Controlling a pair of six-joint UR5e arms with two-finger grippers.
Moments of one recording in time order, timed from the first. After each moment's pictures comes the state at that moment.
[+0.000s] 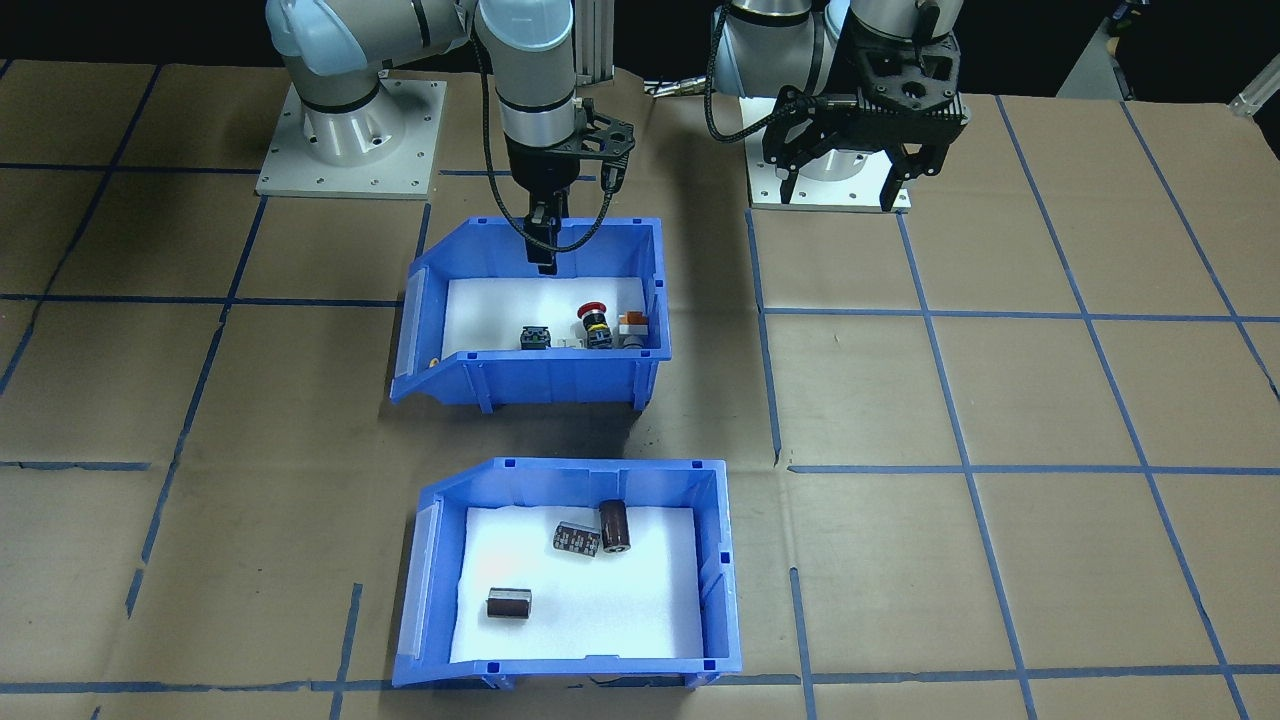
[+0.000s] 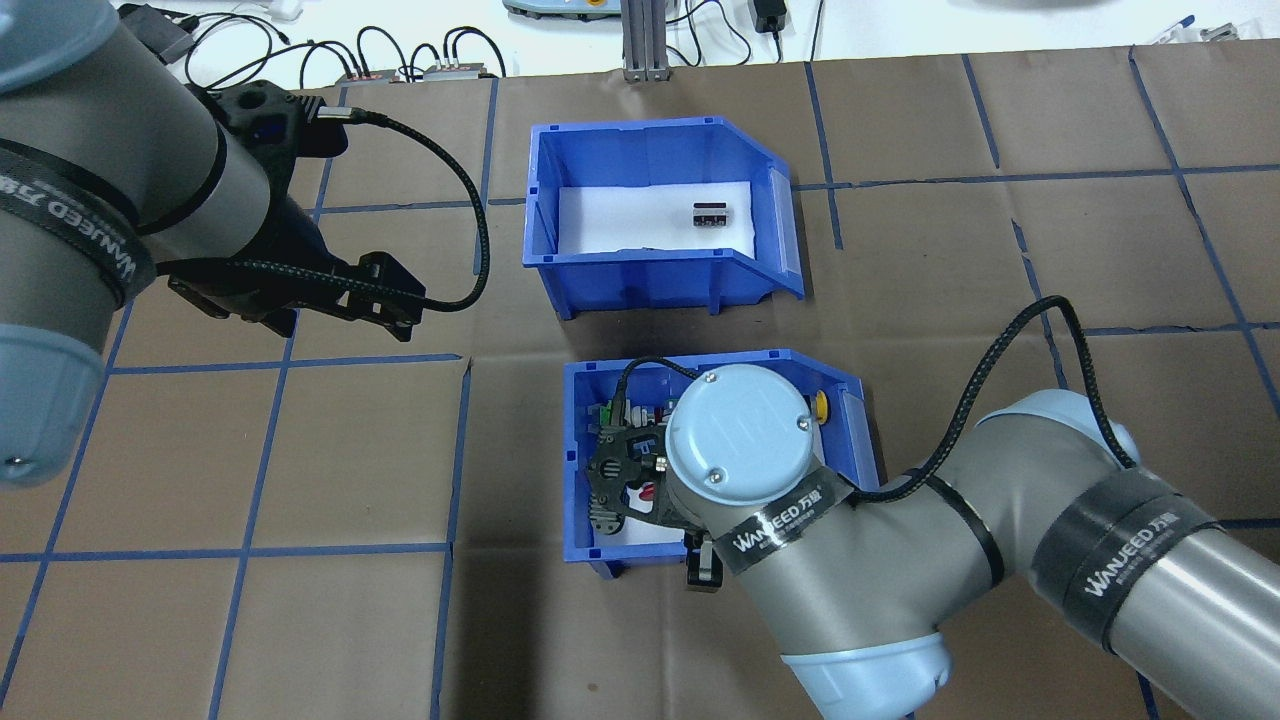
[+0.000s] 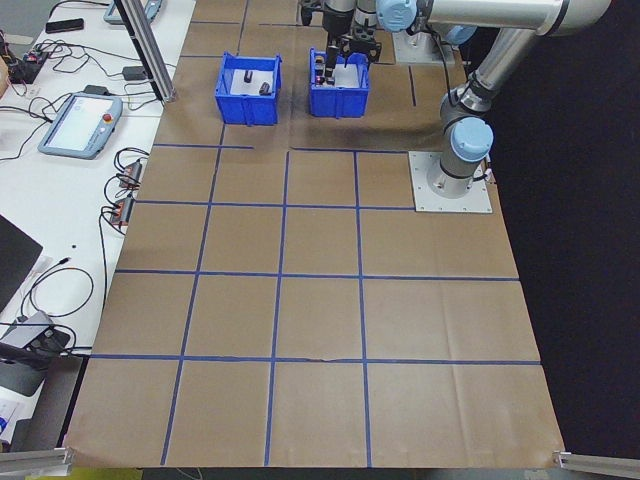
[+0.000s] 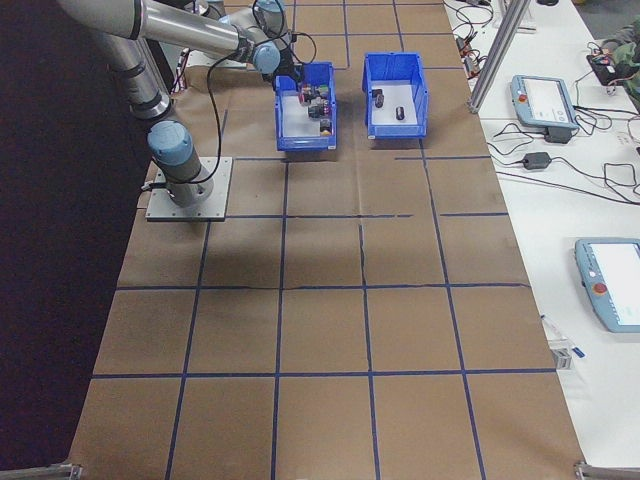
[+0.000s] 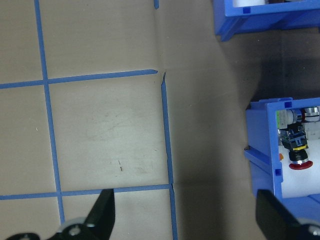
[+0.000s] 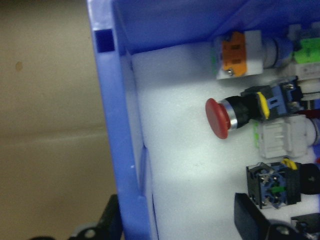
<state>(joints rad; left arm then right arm) -1.61 -1.35 -1.79 -1.46 1.58 0.04 2.07 -1.62 2.14 -2.17 -1.57 -0.92</state>
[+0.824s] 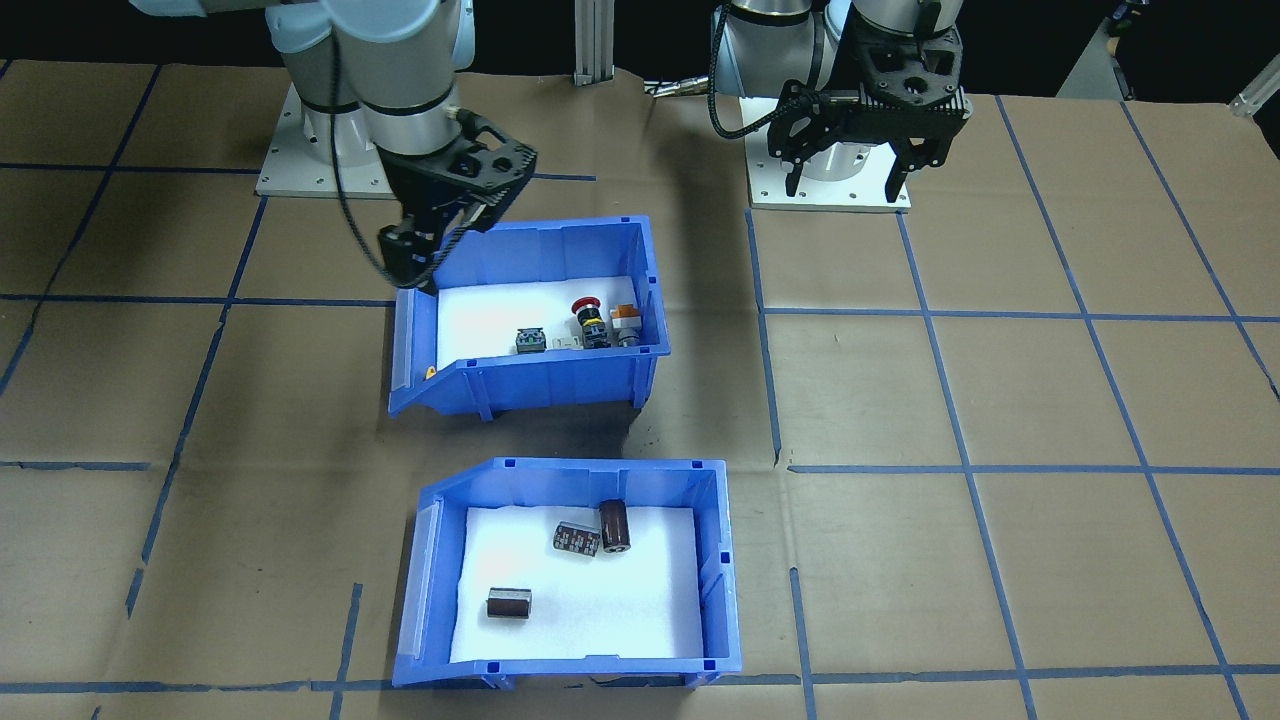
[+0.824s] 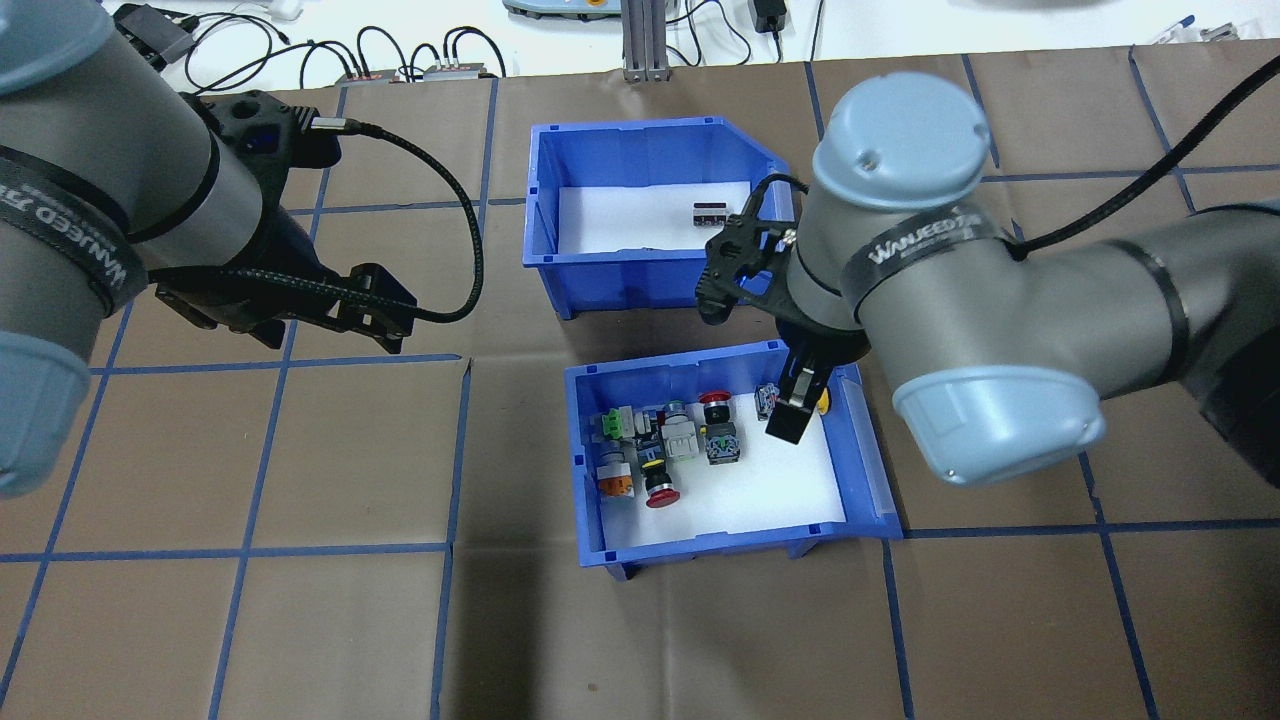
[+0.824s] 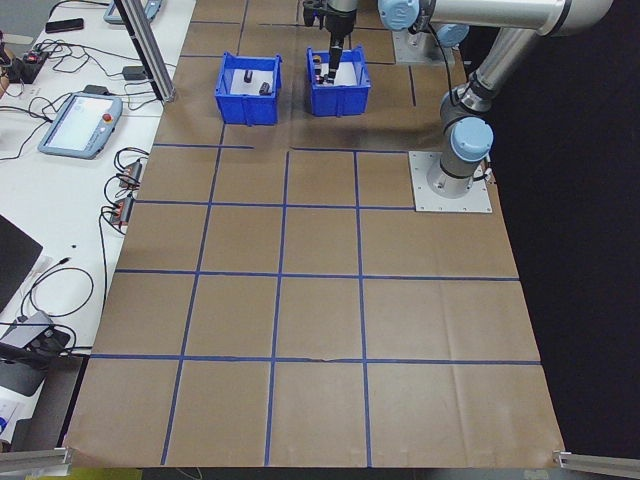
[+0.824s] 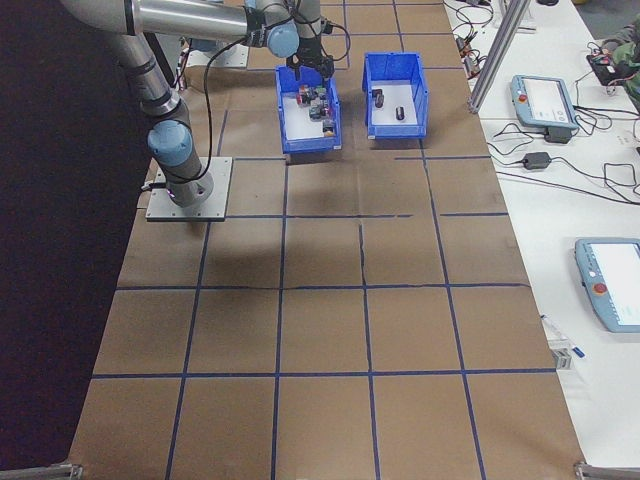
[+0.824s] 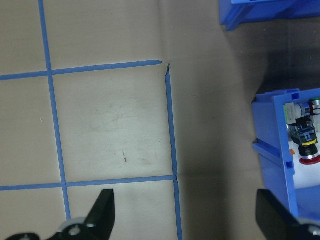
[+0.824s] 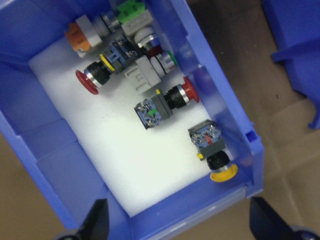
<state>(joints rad) -1.61 -1.34 -1.79 -1.49 1.60 0.04 1.78 -1.63 1.88 -1.83 -1.56 -0.88</state>
